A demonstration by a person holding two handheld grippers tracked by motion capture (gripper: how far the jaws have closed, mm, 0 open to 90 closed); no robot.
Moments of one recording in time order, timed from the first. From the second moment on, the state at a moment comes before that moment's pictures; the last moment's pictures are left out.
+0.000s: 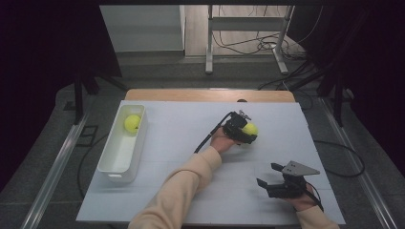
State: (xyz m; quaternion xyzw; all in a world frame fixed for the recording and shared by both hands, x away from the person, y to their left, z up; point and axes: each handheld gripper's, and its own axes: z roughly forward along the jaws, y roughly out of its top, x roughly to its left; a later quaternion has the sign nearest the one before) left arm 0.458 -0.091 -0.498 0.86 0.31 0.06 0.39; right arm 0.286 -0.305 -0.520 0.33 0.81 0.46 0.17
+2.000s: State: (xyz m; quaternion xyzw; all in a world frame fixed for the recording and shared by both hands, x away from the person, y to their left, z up) left arm 0.406 -0.029 -0.479 0.84 0.30 0.09 0.44; right arm 0.285 -0.305 -0.521 0.33 0.81 0.45 0.18
